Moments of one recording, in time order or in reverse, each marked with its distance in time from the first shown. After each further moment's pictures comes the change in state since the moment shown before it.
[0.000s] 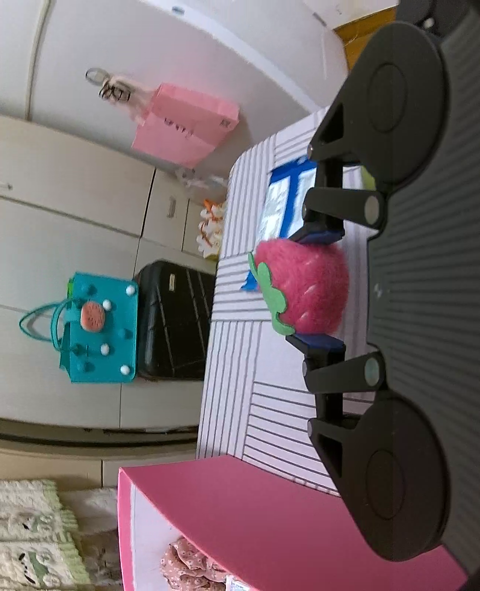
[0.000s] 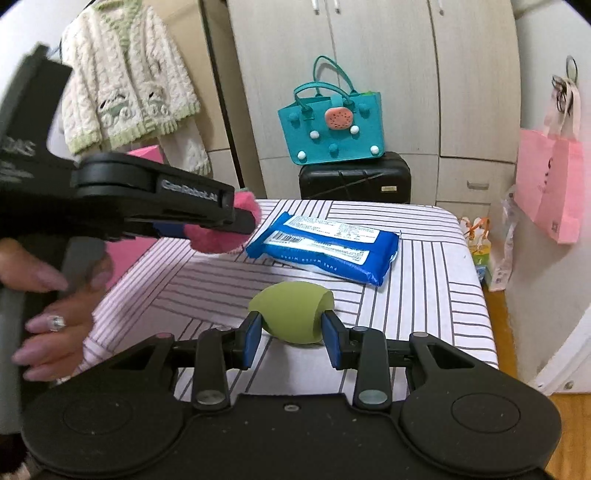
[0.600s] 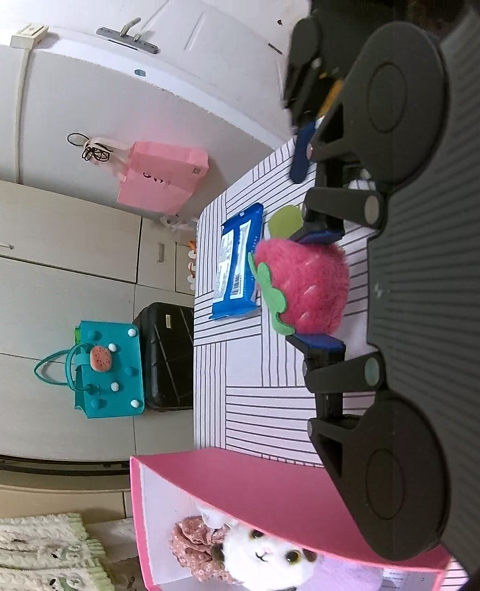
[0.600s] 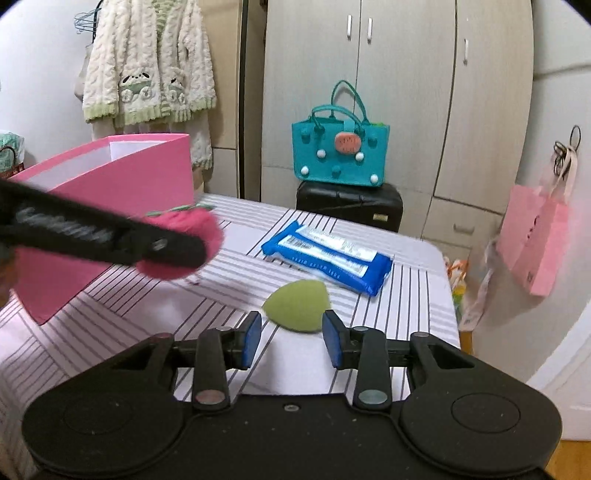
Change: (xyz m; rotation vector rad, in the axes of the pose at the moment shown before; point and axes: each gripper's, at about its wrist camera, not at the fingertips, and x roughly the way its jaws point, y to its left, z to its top) left arm -0.083 0.007 -0.039 0.126 -0.010 -0.106; right arm -0.030 0.027 -0.011 -0.171 -0.050 -0.085
